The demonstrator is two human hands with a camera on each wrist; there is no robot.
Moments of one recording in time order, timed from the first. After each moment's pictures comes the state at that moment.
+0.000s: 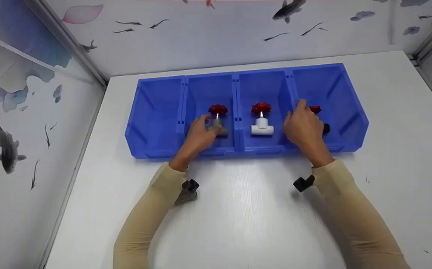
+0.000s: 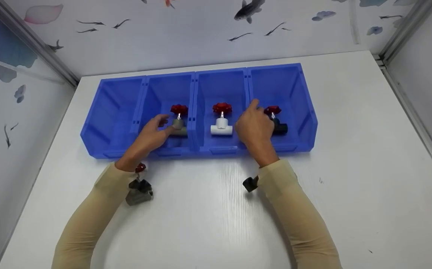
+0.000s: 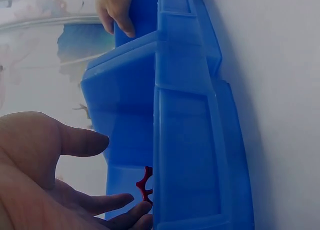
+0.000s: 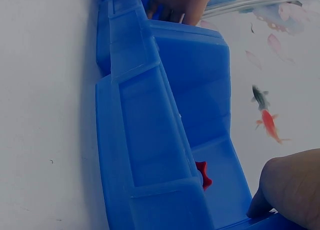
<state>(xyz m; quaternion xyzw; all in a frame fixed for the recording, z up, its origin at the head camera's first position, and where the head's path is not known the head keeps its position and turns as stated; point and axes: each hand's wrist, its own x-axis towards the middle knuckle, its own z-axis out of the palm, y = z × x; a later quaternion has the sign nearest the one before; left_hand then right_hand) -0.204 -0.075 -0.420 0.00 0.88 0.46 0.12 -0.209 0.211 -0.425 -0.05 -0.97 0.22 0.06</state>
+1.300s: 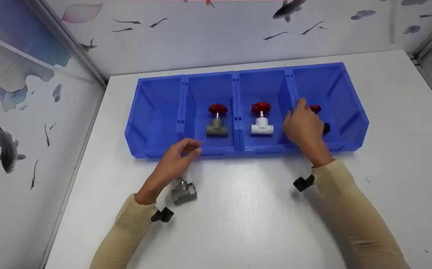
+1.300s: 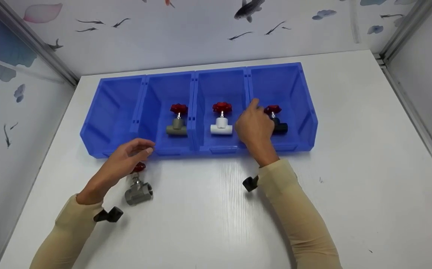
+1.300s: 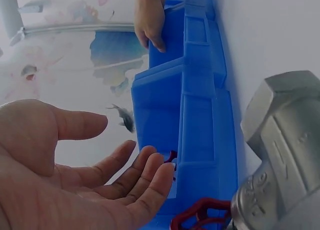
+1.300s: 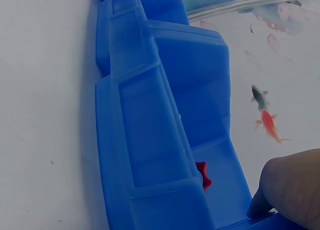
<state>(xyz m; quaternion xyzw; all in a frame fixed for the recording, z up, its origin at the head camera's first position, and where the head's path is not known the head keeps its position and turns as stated) -0.133 -0.137 -0.410 0.06 0.84 0.51 0.15 -0.208 0.212 -0.424 -0.05 -0.97 0.23 0.05</state>
